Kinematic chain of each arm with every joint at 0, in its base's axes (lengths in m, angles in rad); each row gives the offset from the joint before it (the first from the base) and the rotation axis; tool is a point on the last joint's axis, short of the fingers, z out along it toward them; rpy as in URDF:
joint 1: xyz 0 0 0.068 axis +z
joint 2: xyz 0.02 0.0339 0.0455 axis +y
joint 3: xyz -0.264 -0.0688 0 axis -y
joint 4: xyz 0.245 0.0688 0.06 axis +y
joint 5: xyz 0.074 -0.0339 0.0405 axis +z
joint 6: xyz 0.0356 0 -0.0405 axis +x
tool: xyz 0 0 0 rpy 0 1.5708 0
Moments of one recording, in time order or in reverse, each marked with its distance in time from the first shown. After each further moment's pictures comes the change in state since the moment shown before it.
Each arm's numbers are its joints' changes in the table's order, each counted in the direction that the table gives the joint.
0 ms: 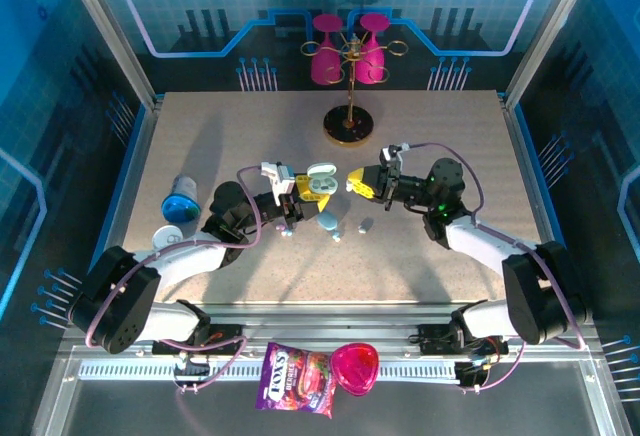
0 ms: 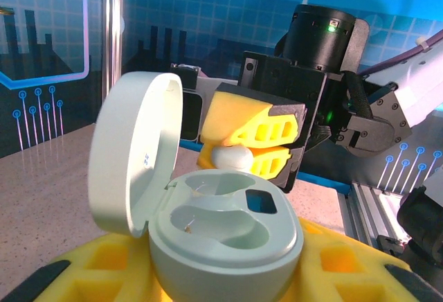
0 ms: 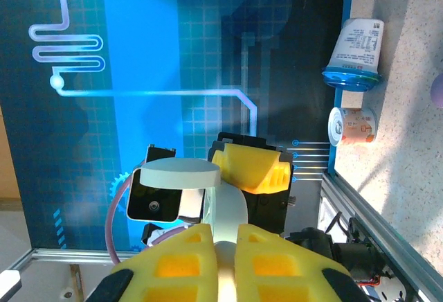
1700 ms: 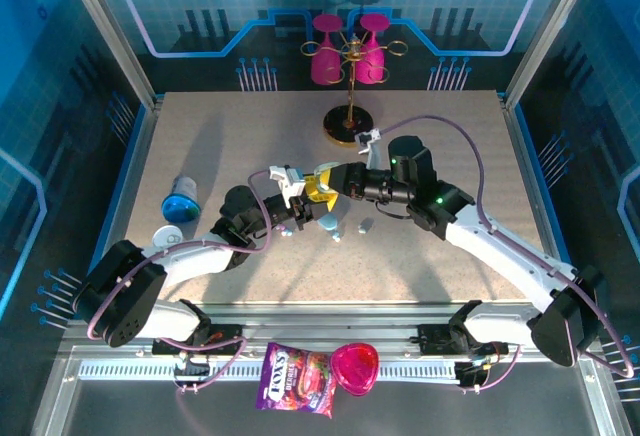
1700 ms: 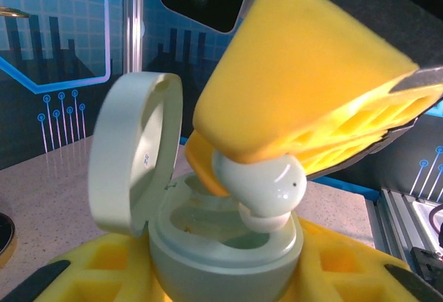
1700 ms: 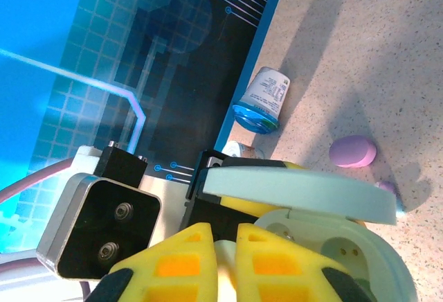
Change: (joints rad) left arm -0.083 0.039 0.006 -0.021 0.152 0.056; right arm 0.315 -0.125 0.423 0.985 -0.515 -0.745
